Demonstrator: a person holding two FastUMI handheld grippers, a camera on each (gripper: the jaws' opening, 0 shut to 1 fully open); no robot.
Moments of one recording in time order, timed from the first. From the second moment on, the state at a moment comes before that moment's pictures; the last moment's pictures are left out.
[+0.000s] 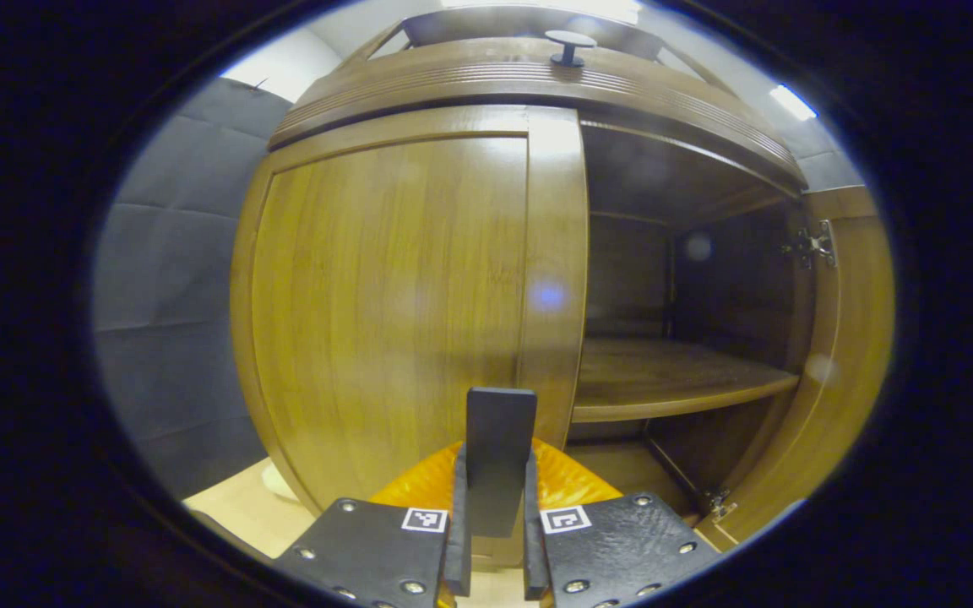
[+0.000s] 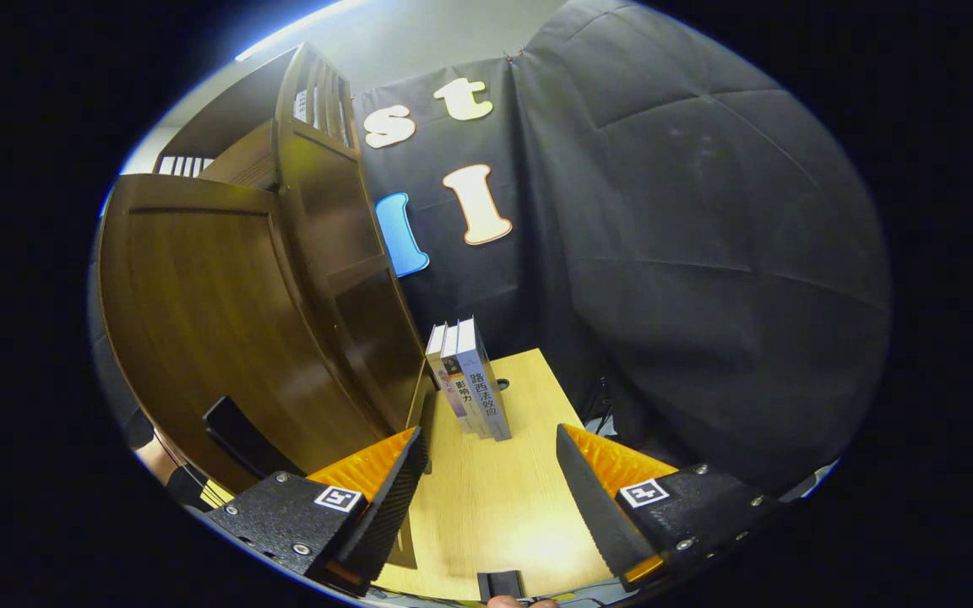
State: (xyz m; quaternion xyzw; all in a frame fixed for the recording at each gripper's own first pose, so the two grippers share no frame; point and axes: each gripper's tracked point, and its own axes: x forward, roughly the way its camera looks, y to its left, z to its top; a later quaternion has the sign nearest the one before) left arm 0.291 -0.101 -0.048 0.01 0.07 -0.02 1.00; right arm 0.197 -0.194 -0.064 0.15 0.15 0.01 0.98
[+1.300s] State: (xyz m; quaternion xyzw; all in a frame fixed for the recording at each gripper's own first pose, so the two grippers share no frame) left arm 0.259 -0.097 0.014 -0.02 0.05 -0.18 0.98; right arm 0.073 -0.105 -0.038 0.15 0.10 -0.16 0.97
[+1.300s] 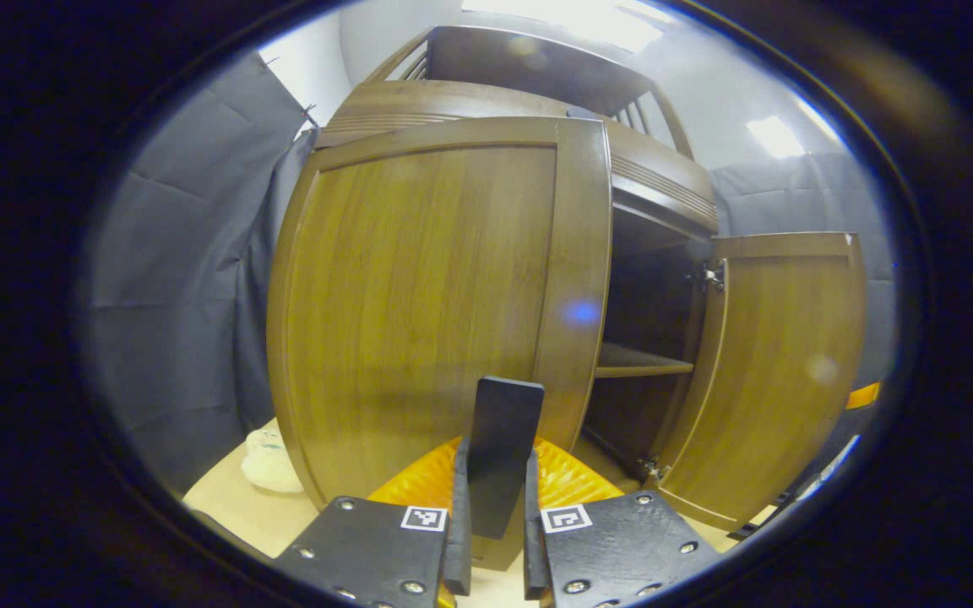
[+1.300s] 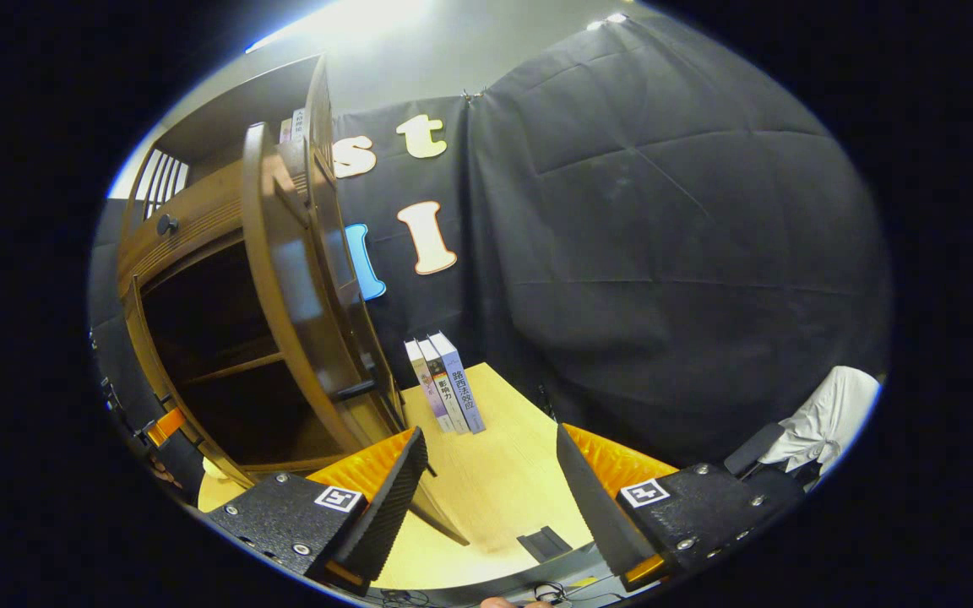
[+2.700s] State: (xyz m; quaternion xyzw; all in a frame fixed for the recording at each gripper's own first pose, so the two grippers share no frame) left arm 0.248 -0.059 0.017 -0.04 0.04 -0.14 0.99; right arm 0.054 0.031 -0.052 0.12 0.12 -0.08 0.98
